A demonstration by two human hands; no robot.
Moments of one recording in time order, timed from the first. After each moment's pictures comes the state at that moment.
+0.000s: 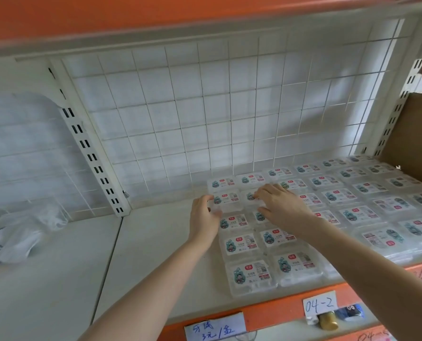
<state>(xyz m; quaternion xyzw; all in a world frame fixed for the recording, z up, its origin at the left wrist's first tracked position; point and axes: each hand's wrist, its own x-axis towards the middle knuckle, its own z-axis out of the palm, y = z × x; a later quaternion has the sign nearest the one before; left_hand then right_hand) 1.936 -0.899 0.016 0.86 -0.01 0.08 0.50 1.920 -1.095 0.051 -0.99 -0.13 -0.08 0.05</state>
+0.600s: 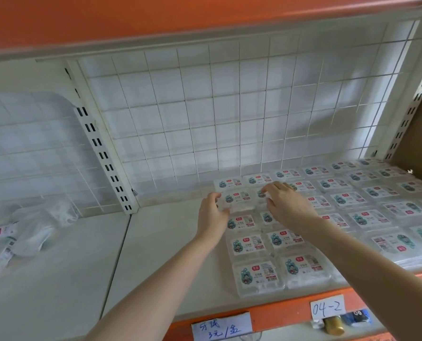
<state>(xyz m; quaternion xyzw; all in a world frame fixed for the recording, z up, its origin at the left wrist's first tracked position) 1.939 -0.902 0.020 0.87 -0.01 0.07 0.48 1.928 -1.087 0.048 -0.98 -0.06 -0.11 0.13</state>
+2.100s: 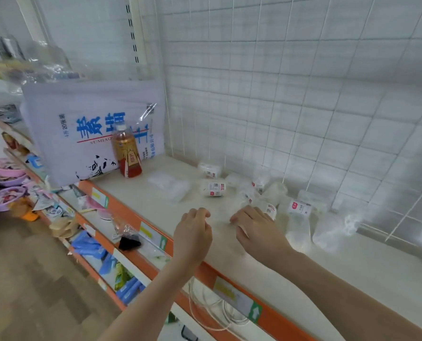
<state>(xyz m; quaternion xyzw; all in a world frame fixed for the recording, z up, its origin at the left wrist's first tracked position) 1.752 -0.282 0.007 0.90 0.29 0.27 0.19 1.852 -0.419 0.031 -0.82 -0.52 -0.10 0.21</state>
